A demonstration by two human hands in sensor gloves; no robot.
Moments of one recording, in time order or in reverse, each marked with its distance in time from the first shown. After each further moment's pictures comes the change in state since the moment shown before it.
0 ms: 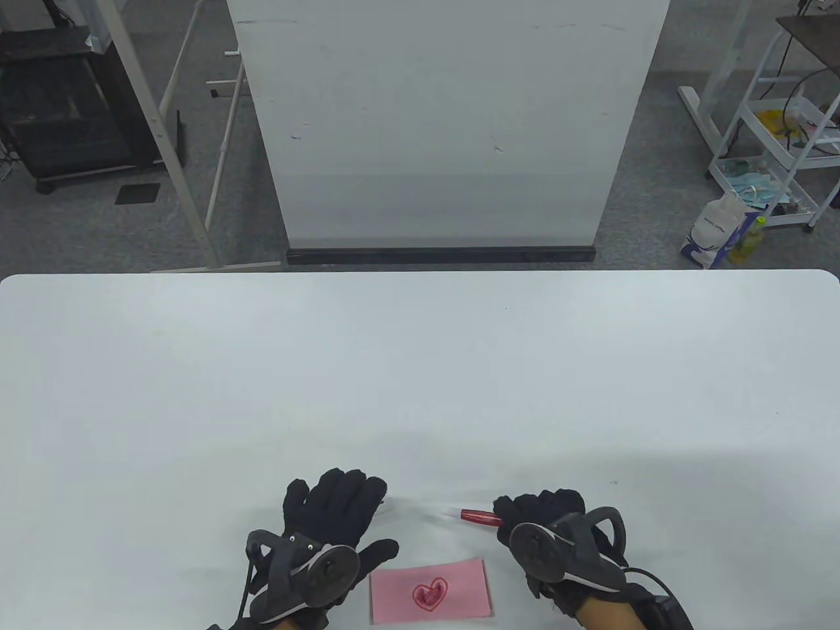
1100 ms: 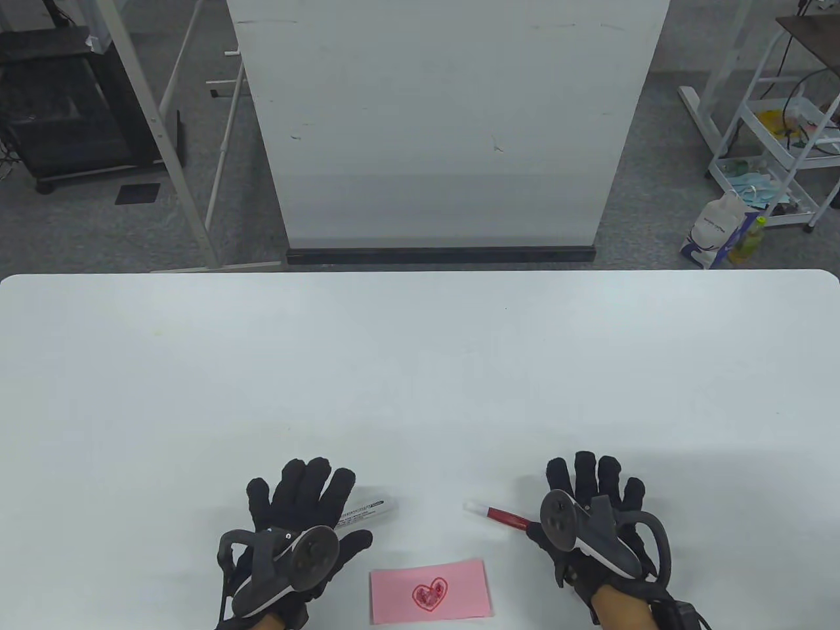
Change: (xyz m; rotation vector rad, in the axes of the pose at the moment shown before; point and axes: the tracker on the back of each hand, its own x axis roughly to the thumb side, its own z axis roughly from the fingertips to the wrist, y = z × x) left_hand -0.023 0.001 0.004 -0.102 0.136 -0.029; right_hand -0.049 0.016 0.006 0.225 0.381 0.068
